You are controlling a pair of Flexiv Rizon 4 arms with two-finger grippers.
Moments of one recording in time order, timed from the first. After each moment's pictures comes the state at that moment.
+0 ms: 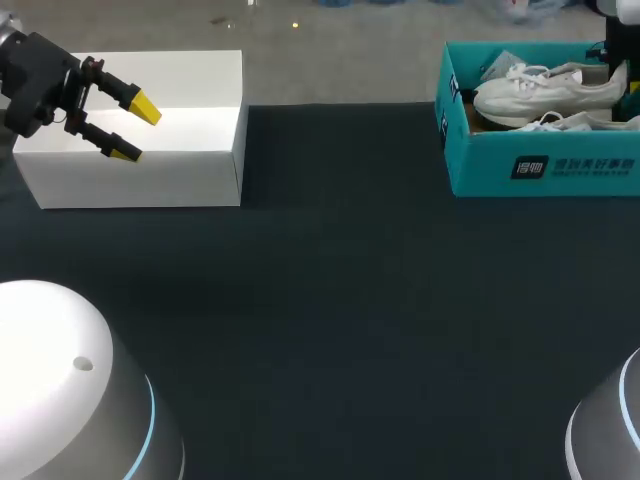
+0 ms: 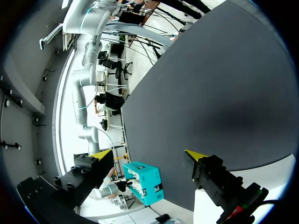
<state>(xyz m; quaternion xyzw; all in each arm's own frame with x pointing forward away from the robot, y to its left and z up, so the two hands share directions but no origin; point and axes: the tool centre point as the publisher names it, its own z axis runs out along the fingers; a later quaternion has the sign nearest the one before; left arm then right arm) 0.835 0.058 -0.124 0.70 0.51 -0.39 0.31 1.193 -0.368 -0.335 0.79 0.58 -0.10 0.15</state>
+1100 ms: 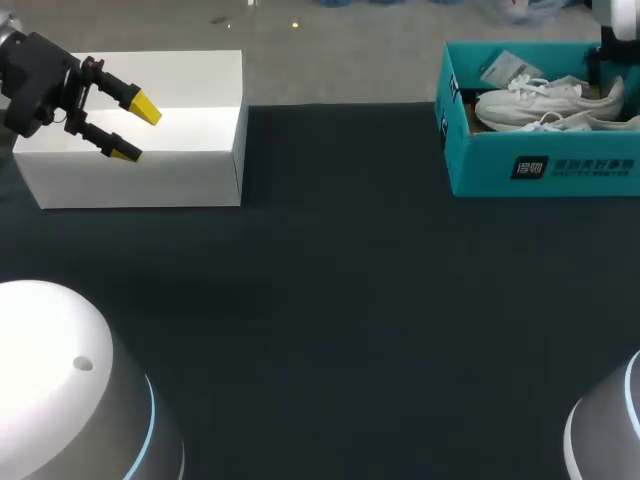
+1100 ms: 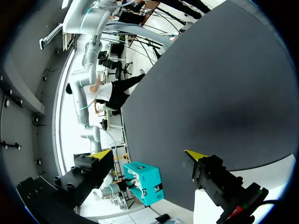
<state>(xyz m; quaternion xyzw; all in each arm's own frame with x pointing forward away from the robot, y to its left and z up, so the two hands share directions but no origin) 0.835 0.058 -0.124 0.70 0.51 -0.39 0.31 1.205 -0.368 -0.336 0.81 0.56 -0.07 0.16</state>
